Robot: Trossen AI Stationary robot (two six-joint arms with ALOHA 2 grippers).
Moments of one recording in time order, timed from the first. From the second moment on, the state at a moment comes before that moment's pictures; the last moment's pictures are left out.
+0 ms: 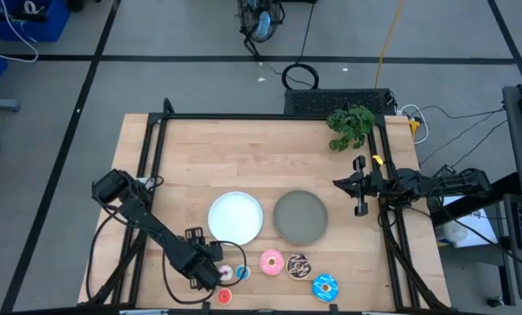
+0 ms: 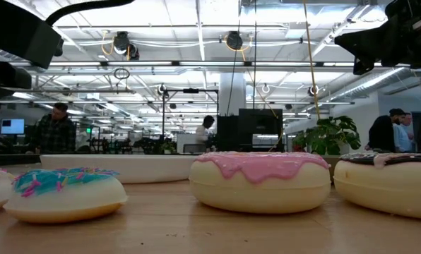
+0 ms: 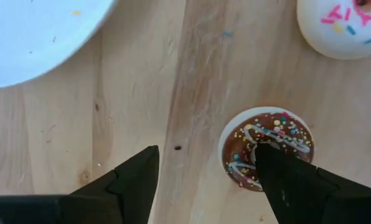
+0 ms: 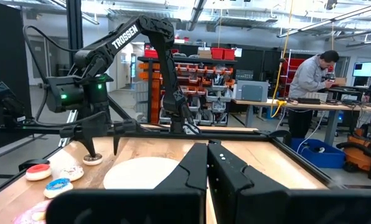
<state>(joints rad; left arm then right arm) -0.71 1.88 1.23 -0.98 -0.03 -0.90 0.12 0.12 0.01 0.27 0.16 -0.07</state>
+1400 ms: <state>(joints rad) -0.65 1.74 1.39 -1.18 0.03 -0.68 0.12 0.12 0.01 0.27 0.19 -0.09</state>
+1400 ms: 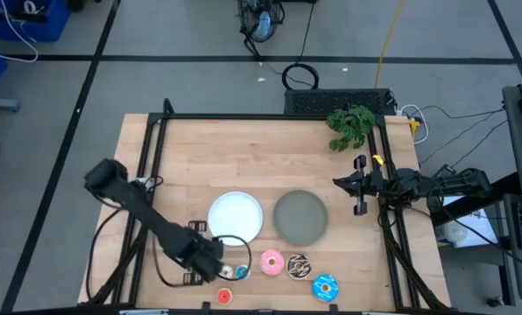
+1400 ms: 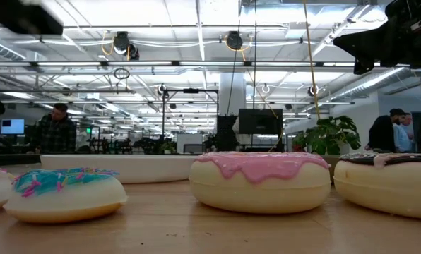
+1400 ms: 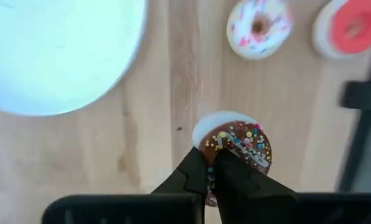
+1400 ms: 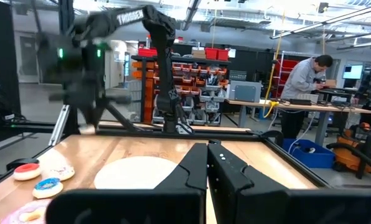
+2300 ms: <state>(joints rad) -0.36 1.57 1.43 -1.32 -0.21 -0.67 0.12 0.12 0.01 0.21 0.24 -0.06</state>
